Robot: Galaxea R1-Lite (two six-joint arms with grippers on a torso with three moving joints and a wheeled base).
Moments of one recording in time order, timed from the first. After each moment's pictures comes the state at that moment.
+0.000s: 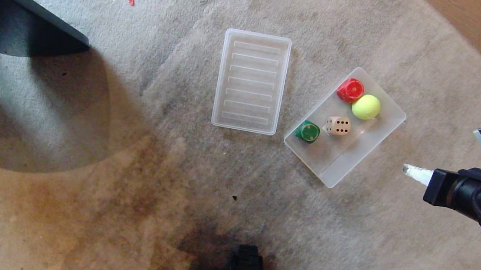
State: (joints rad) left arm 0.00 0.00 0.00 0.01 0.01 -0.01; right arm 0.14 1.34 -0.53 -0.58 0.11 0.18
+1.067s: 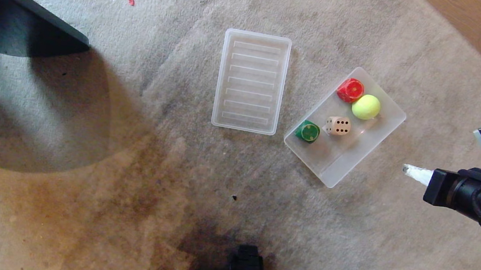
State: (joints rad) left arm 0.00 0.00 0.00 0.01 0.01 -0.01; right arm 0.14 1.34 -0.53 -0.58 0.11 0.18
